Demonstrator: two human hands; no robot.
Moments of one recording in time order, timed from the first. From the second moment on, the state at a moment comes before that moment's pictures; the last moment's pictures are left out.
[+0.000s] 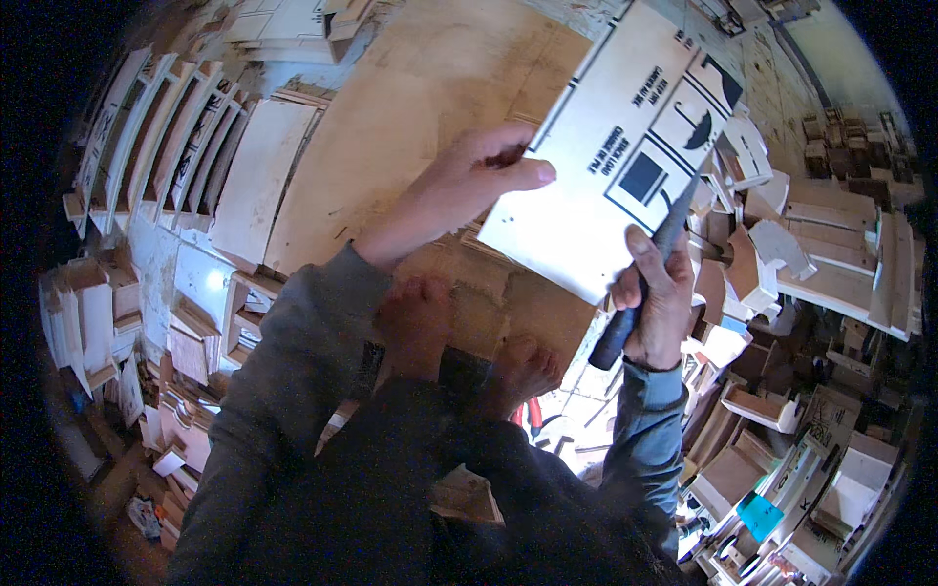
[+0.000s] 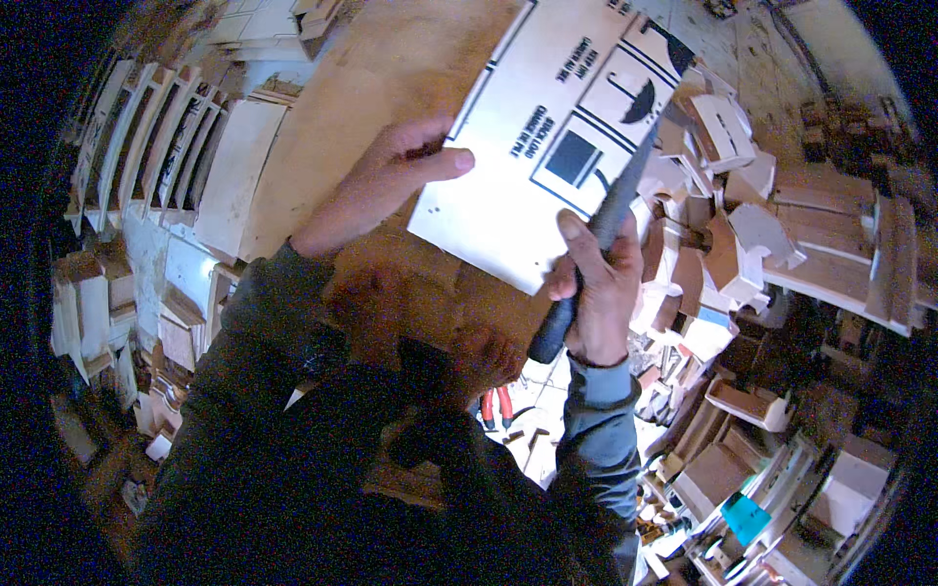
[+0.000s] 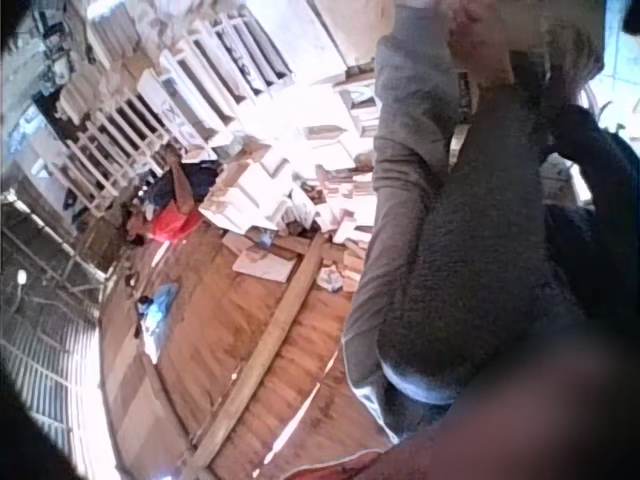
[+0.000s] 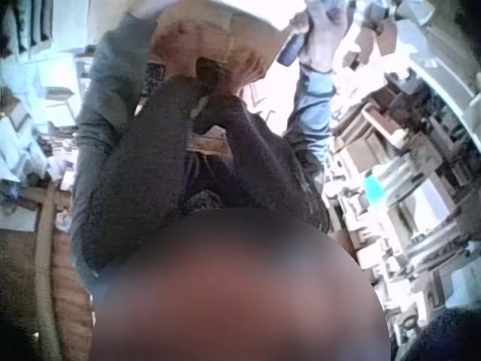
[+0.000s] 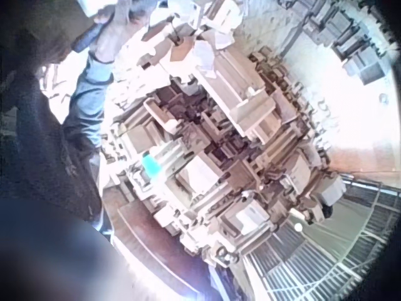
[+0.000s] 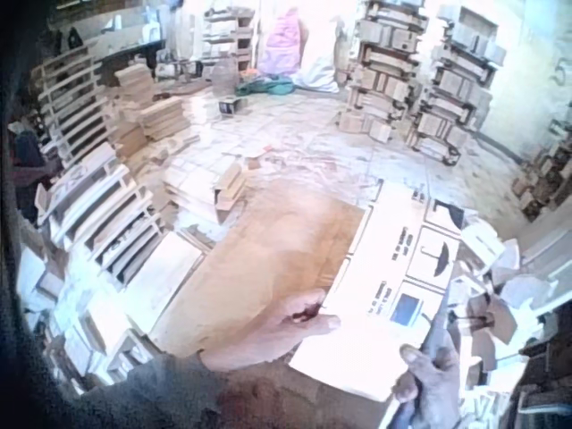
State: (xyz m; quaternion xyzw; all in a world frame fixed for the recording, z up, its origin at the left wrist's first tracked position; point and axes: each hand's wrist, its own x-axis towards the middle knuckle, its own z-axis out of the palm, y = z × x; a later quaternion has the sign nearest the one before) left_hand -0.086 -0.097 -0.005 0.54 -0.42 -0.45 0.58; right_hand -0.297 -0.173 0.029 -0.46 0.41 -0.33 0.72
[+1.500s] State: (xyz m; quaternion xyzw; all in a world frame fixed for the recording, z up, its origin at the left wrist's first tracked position) left_hand -0.049 -0.107 -0.101 0.65 -0.34 -0.40 0.55; right_hand -0.350 -0.116 0.023 -0.64 0.51 -0.28 0.51
